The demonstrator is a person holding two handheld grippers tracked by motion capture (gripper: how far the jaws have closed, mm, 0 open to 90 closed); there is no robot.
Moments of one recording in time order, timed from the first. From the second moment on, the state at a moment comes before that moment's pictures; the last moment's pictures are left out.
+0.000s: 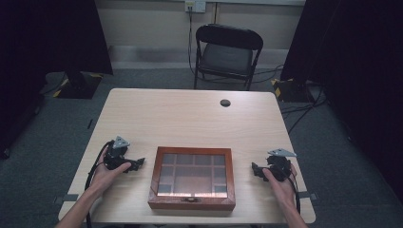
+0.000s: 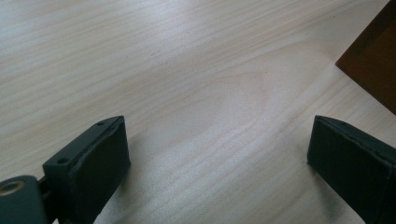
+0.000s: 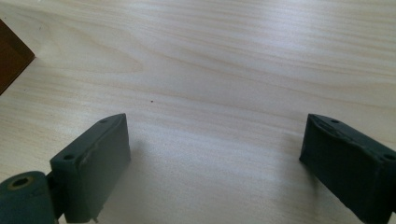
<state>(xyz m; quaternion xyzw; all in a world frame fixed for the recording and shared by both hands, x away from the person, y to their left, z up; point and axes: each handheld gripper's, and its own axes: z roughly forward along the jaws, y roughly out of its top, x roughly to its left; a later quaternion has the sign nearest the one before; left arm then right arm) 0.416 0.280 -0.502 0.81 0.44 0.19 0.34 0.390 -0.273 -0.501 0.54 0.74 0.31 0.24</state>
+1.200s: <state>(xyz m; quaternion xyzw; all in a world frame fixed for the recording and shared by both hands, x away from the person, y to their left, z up) 0.388 0.264 -0.457 0.79 0.41 0.14 0.43 0.390 -0.273 -0.500 0.54 0.74 0.32 0.24</state>
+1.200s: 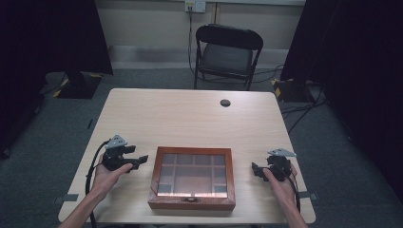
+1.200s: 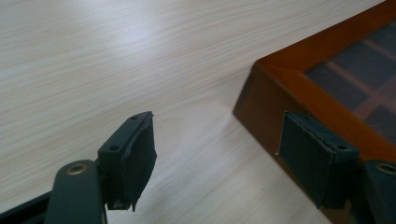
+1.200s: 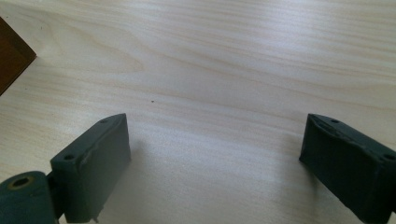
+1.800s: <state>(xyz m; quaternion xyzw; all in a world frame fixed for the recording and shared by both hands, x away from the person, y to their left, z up) 0.364 0.227 -0.441 0.81 0.34 0.11 0.47 0.390 -0.273 -0.500 0.54 0.74 0.32 0.24</state>
